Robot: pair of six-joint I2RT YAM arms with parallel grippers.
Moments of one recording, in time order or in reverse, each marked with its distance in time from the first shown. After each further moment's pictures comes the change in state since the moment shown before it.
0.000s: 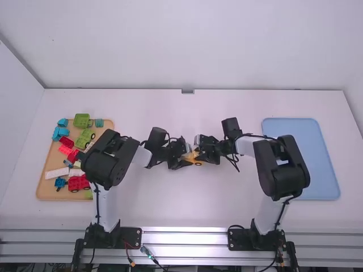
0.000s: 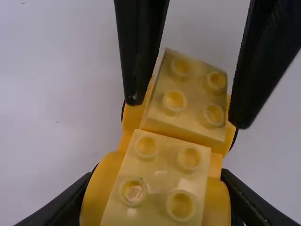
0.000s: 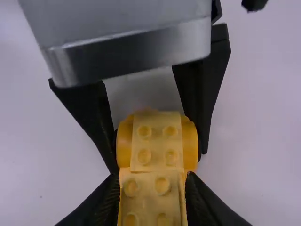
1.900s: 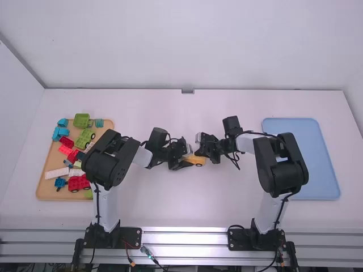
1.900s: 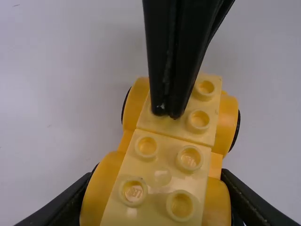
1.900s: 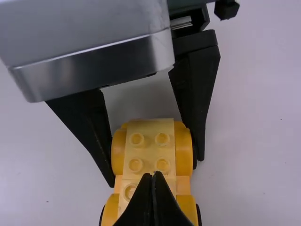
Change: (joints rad) left arm -0.005 0.000 0.000 -0.001 0.005 0.005; right arm -0.022 0.035 0.045 -0.079 -0.039 -0.008
